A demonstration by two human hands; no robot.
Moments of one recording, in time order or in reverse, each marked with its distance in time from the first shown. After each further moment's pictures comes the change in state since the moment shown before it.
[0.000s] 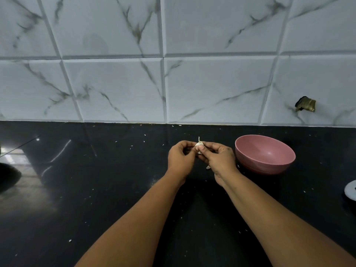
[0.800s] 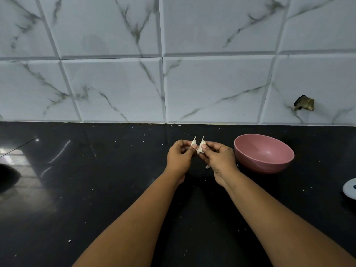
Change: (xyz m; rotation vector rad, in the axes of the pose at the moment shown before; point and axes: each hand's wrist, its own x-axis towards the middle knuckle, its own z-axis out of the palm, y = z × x) left_hand 0.004 -0.004 -0.001 -0.206 -0.041 -0.130; right_hand 0.004 0.001 -0.001 0.032 0.067 0.051
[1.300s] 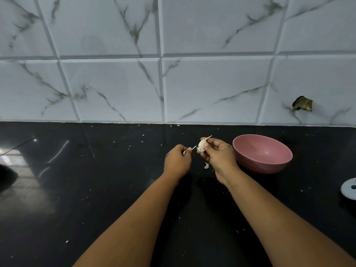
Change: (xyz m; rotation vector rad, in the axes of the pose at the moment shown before) left_hand 0.001 0.003 -0.005 0.692 0.055 0.066; right_hand 0.007 -0.004 -0.004 -0.091 -0.035 -0.051
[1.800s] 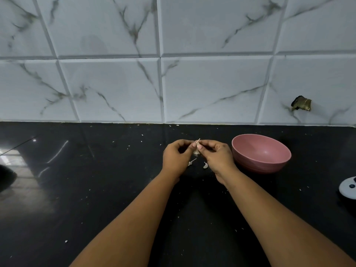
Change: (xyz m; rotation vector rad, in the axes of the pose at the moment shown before) left_hand -0.004 0.007 -0.004 -0.382 0.011 0.100; right_hand -0.002 0.002 -0.004 -0.250 -0.048 -0.133
